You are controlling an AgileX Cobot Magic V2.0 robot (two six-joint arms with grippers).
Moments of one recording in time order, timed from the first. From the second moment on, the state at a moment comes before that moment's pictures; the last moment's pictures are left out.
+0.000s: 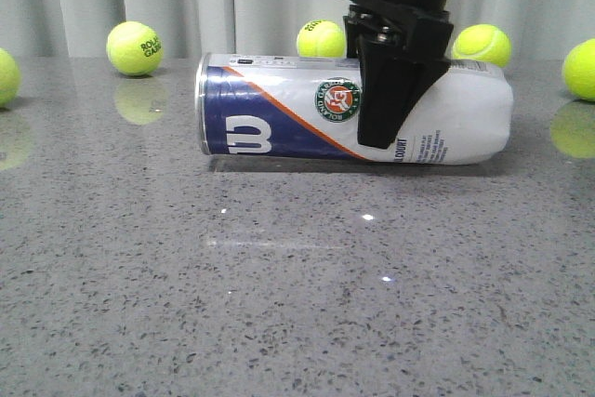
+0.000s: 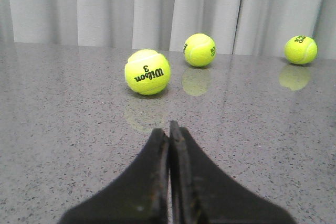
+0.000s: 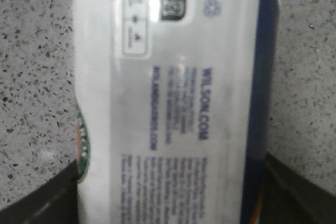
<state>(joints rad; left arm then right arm) -0.09 0.00 0.00 0.03 0.09 -0.07 0.50 1.86 -1.63 0.20 1.19 -1.08</state>
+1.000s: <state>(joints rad) -0.09 0.00 0.00 0.03 0.09 -0.07 0.50 1.73 -1.77 0.20 1.24 -0.99</state>
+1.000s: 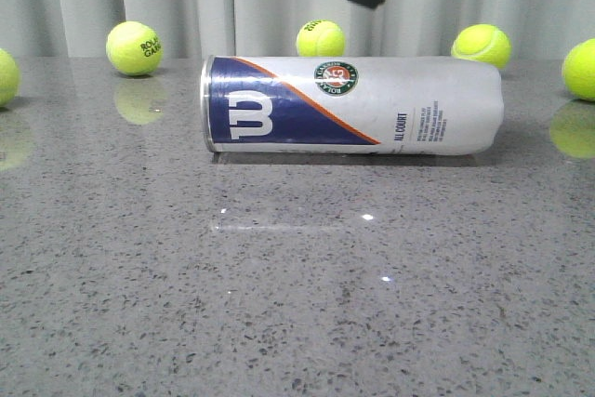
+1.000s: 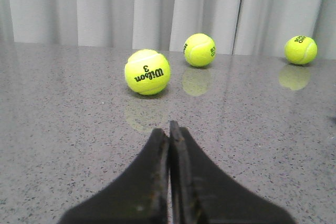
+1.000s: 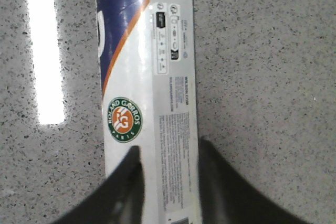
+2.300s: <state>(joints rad) -0.09 0.00 0.00 0.03 0.09 -0.07 0.45 0.72 -0.77 0.11 0.59 -0.02</state>
